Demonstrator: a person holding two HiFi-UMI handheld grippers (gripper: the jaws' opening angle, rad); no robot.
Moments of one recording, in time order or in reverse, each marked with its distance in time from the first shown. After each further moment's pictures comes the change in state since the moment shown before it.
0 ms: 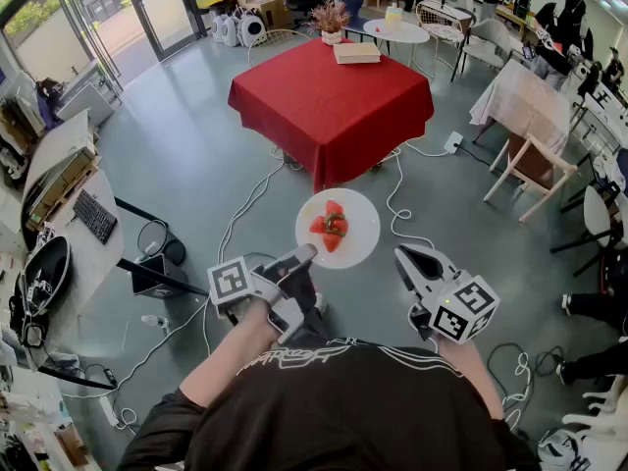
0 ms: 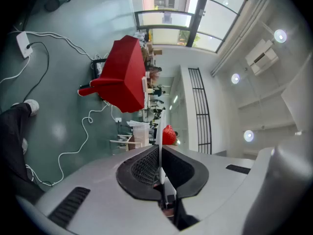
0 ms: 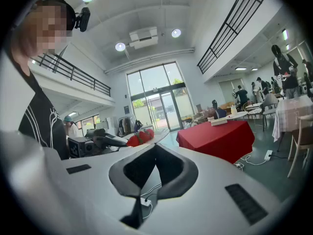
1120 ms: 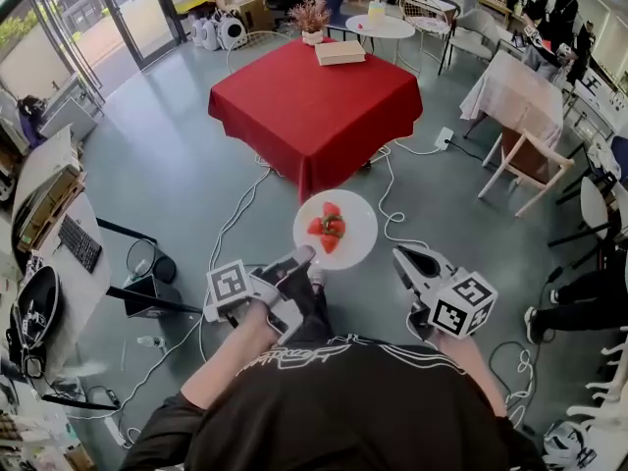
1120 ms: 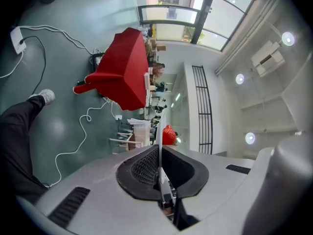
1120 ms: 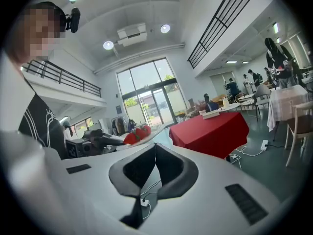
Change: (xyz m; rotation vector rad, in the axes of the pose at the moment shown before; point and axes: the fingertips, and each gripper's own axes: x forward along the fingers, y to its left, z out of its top) left arm 0.059 0.026 0.043 -0.038 0.029 0.014; right arm 0.040 -0.069 -0.018 0.097 0.046 -0.050
